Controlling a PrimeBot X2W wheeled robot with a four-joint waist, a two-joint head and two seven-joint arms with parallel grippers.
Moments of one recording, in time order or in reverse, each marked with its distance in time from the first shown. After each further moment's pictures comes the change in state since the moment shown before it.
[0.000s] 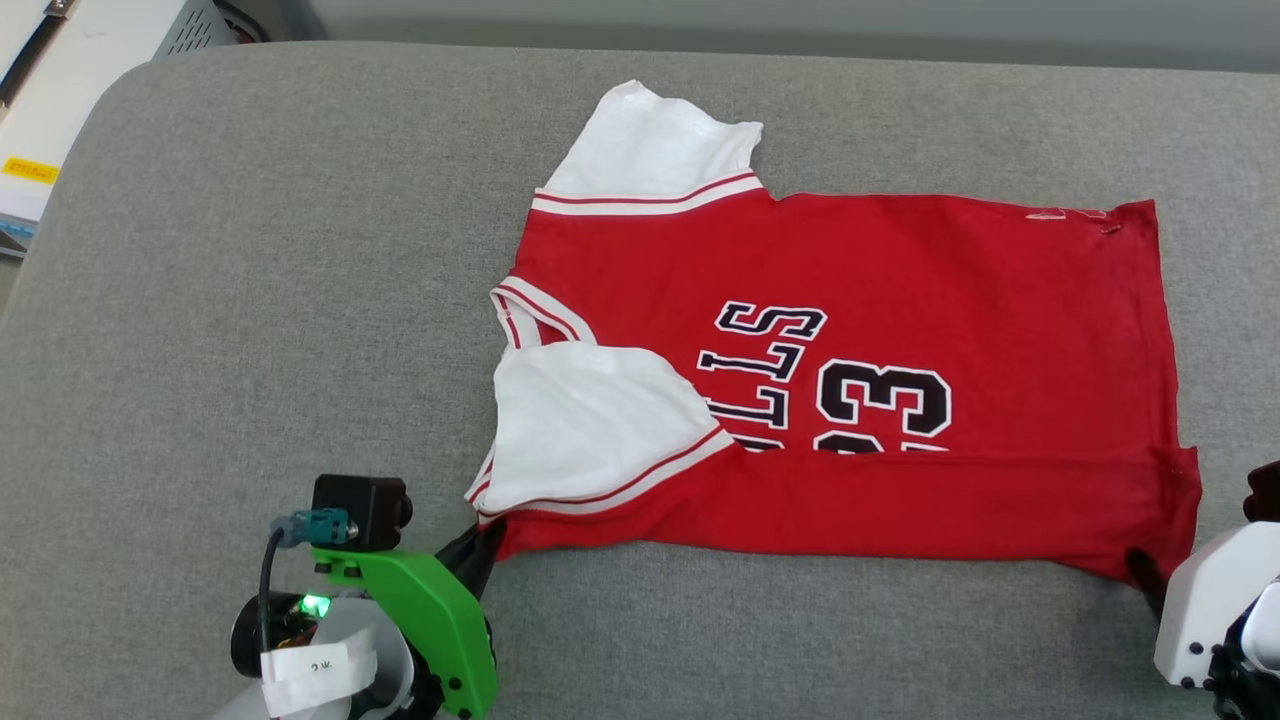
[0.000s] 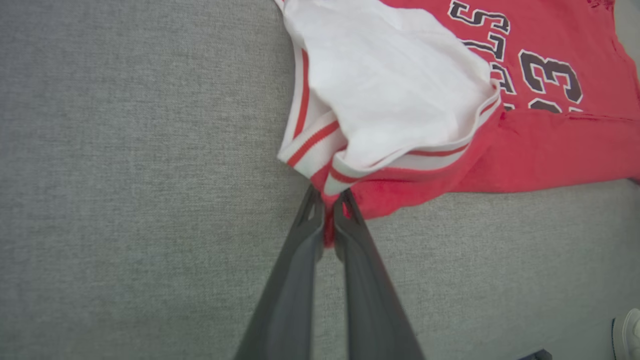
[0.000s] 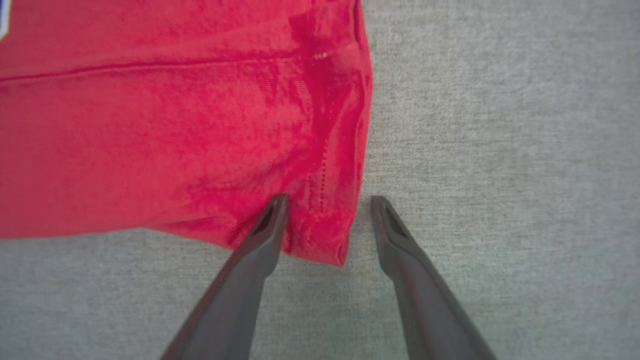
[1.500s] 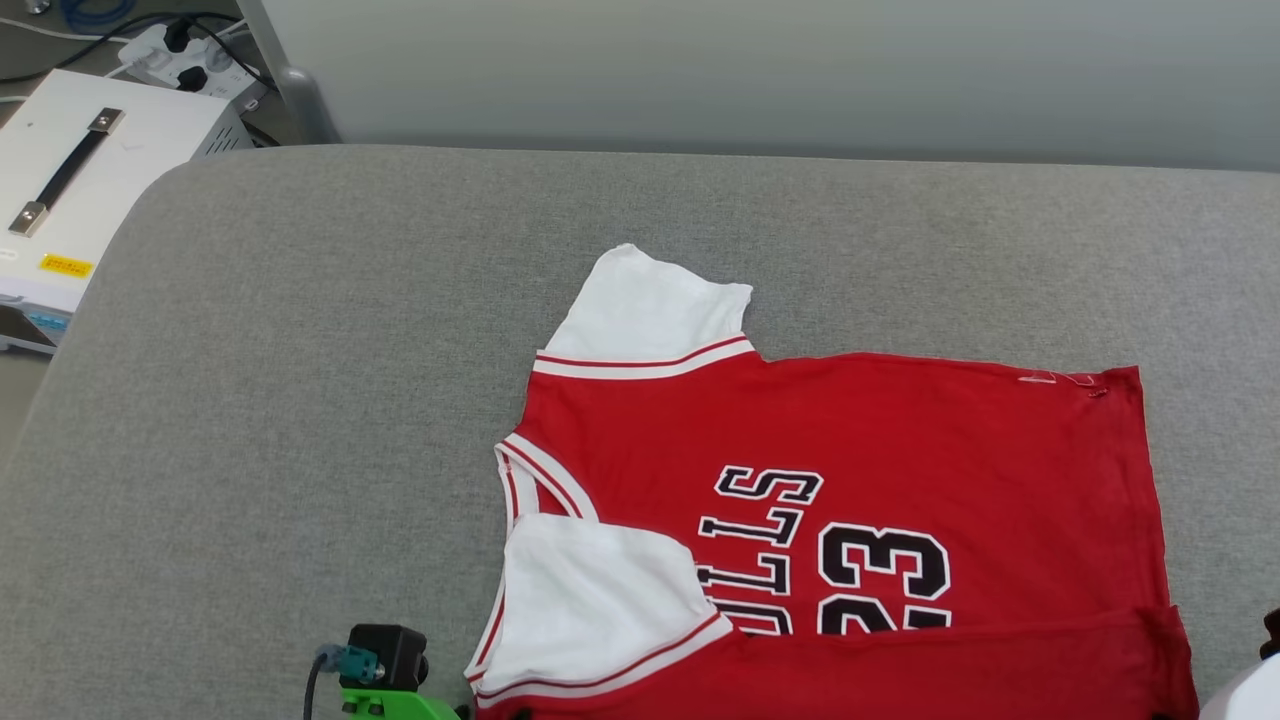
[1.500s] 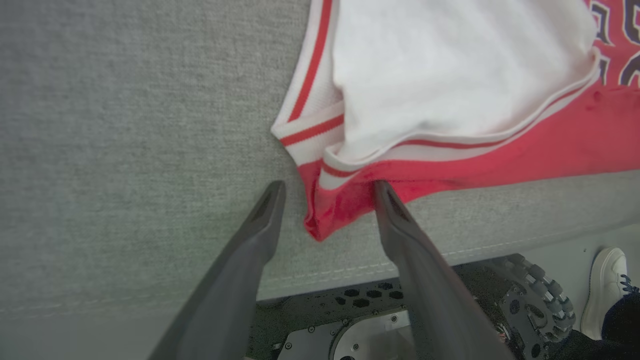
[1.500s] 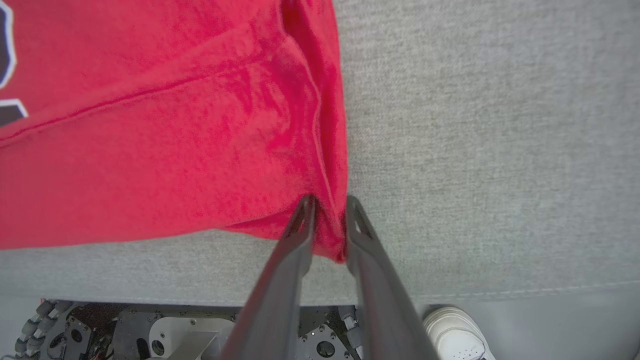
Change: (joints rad) left arm 0.144 -0.033 -0.086 0.211 -0.076 -0.054 0.027; right arm 0.204 -0.032 -0.049 -0.051 0.154 0.002 0.086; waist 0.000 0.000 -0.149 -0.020
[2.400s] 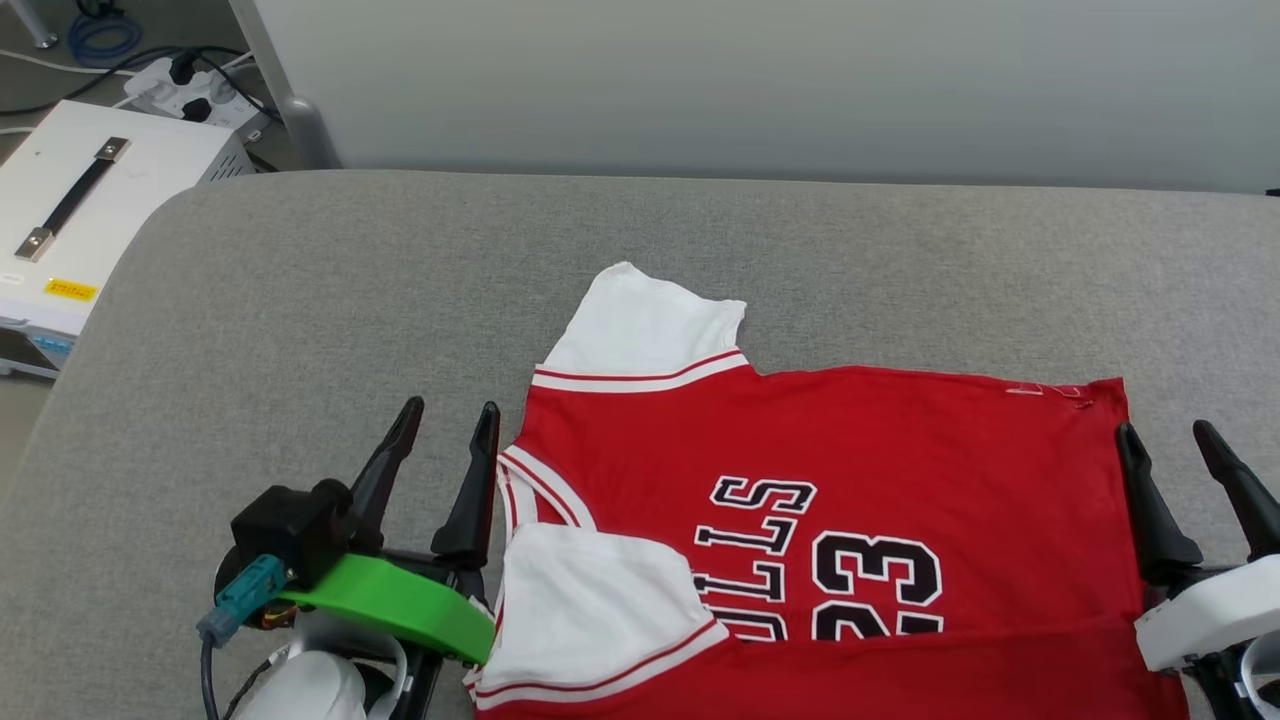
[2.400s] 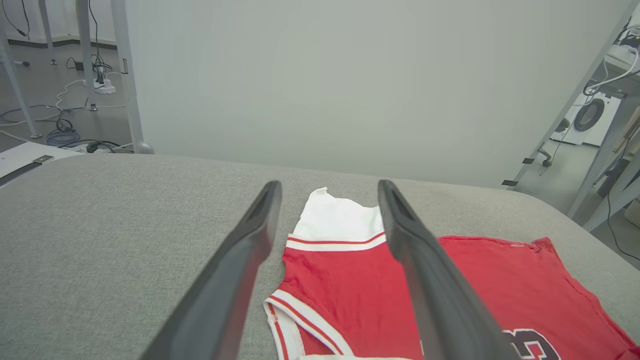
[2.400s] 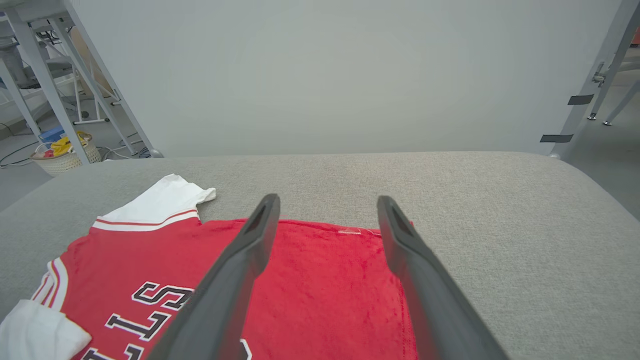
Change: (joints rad) left arm -0.061 -0.162 0.321 -0.130 0.350 -0.116 -0.447; right arm -0.123 -0.032 0.170 -0.132 0.000 -0.001 -0.765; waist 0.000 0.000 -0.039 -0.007
